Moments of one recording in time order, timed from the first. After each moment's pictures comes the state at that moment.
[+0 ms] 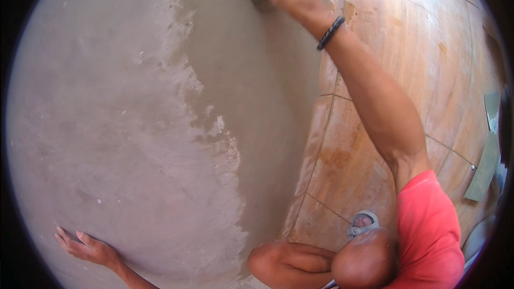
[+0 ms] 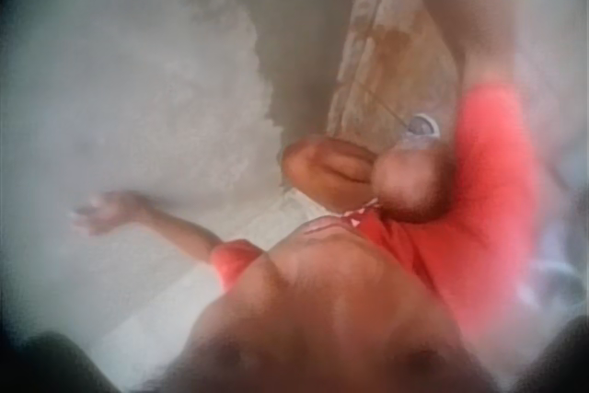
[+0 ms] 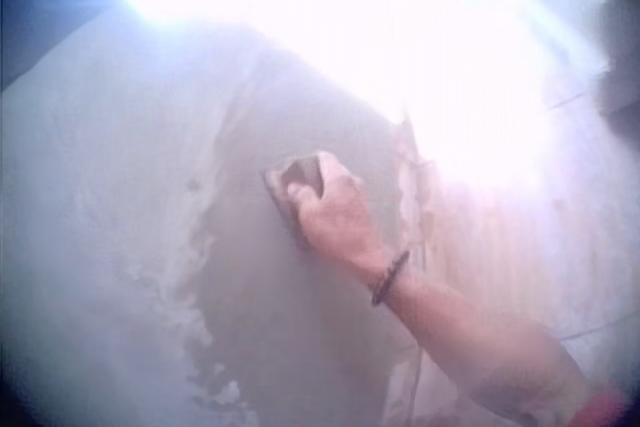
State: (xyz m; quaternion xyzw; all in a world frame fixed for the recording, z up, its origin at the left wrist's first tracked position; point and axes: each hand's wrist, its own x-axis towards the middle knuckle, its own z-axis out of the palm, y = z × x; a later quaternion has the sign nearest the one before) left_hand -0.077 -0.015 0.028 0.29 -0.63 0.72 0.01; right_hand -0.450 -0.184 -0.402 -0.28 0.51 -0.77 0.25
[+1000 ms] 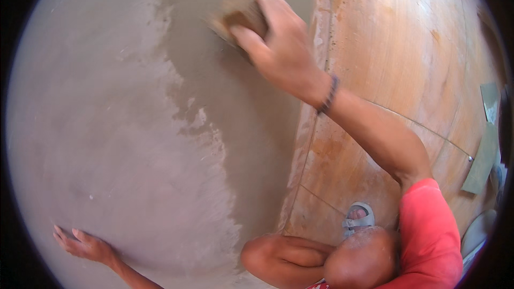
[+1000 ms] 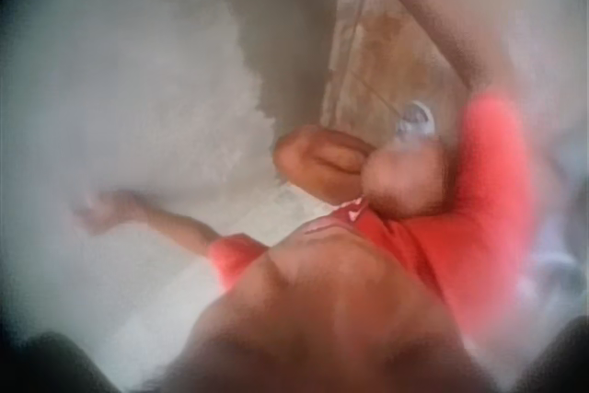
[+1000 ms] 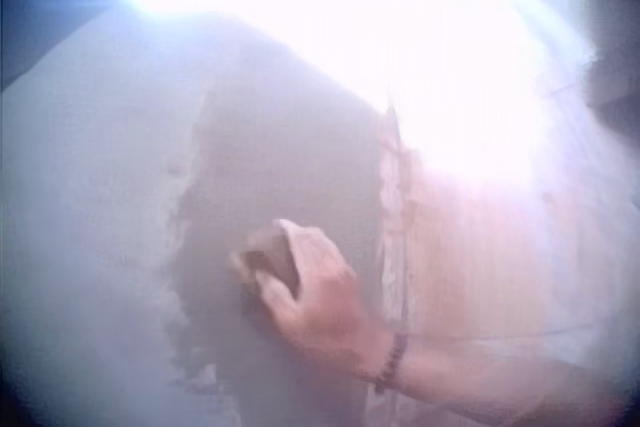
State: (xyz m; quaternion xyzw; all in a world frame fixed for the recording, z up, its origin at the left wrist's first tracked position) left_hand -0.088 -0.009 0.024 0.31 -0.62 0.72 0.02; right_hand -0.384 -0.125 -0.416 -0.33 0.44 -0.82 0.15
